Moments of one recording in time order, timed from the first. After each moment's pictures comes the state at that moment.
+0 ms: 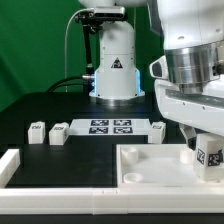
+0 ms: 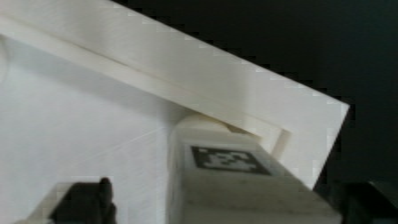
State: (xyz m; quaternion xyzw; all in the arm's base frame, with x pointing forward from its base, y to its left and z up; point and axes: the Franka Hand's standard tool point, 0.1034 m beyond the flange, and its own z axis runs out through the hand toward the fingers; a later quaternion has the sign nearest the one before) arm 0.622 0.122 0.066 -0.84 0.54 0.03 0.09
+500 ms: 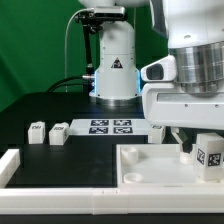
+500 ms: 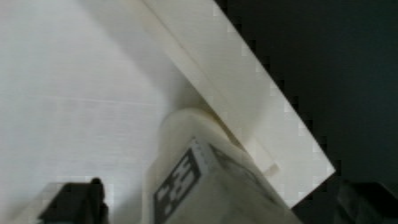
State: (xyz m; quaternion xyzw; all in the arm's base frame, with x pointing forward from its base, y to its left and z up) arm 0.622 0.124 0.067 -0.97 0.25 -0.01 0.07
